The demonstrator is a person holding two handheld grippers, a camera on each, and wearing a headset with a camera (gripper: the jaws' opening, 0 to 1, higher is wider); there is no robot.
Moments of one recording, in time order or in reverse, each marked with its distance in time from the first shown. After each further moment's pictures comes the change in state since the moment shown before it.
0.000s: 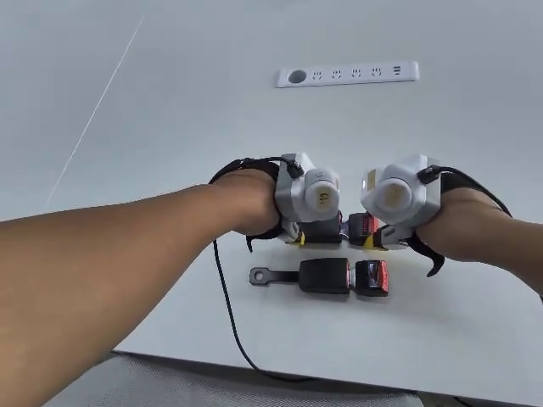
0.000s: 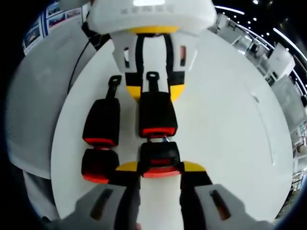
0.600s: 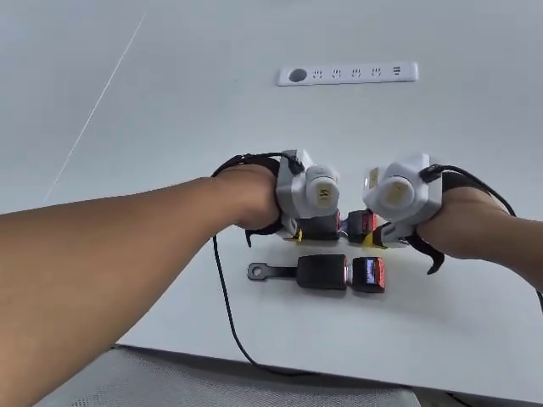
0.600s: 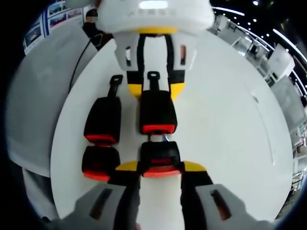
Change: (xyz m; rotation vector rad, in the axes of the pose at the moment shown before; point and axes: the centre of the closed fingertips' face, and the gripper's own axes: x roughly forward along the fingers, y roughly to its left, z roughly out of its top) left arm 0.000 0.000 -0.002 -0.004 0.013 0.002; right arm -0.004 0.003 -0.005 -0.001 -0.011 -0.004
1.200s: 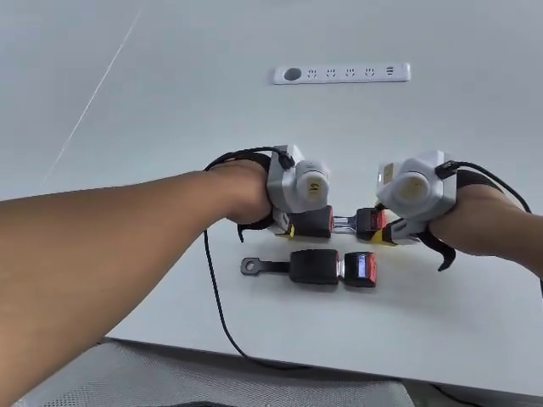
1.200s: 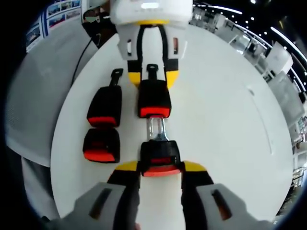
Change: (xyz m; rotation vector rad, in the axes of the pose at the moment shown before) left arm 0.000 -0.001 0.000 -0.002 -0.008 0.004; right arm -0.018 0.000 -0.029 0.027 0.011 -0.015
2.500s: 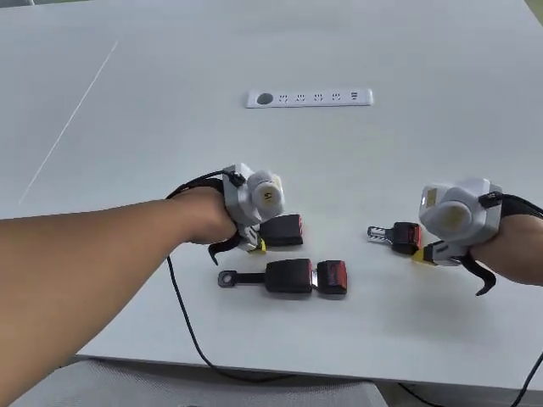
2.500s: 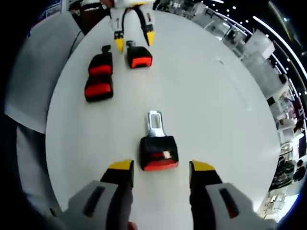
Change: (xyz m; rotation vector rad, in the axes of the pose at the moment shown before) left arm -0.012 0.004 -0.022 -0.225 -0.096 0.129; right arm -0.062 -0.001 -0.086 0.134 0.084 -0.204
